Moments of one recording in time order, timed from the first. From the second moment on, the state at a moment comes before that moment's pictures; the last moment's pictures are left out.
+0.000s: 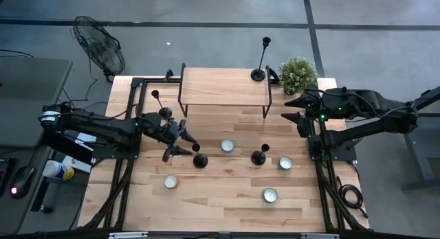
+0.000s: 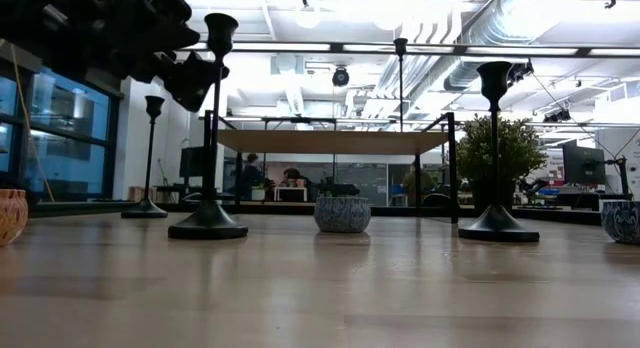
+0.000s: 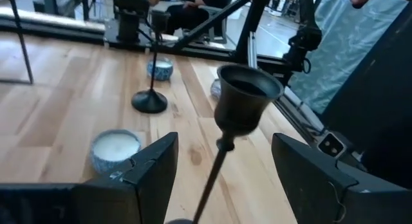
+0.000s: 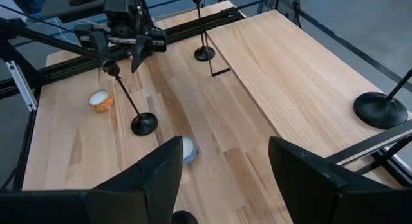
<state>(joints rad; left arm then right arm) 0.04 1.00 0.31 0.54 0.38 -0.16 0.04 0.83 1.20 -0.90 0.28 0.34</state>
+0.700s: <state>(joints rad) -0.02 1.04 0.31 0.67 0.25 -0.10 0.04 0.83 1.20 -0.90 0.28 0.33</state>
